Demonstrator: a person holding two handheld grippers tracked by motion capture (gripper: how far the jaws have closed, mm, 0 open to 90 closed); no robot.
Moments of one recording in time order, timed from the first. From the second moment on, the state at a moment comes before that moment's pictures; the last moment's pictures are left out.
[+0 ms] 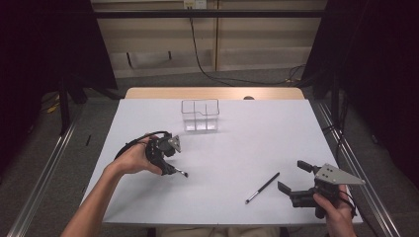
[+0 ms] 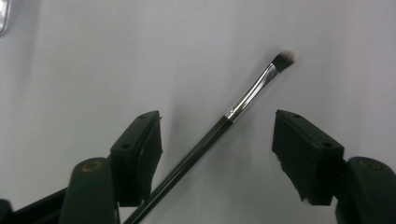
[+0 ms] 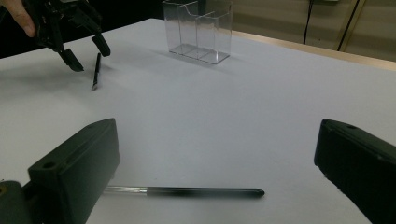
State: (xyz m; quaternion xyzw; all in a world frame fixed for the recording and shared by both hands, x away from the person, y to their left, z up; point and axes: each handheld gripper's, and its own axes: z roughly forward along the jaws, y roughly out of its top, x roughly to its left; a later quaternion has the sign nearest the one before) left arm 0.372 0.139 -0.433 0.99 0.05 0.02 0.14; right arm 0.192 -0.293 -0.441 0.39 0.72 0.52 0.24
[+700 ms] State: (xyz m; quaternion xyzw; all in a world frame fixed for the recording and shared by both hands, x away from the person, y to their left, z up) left arm 0.380 0.120 -0.446 1.00 0.03 -0.02 0.07; right arm 0.192 -0.294 -0.441 0.39 0.72 0.52 0.24
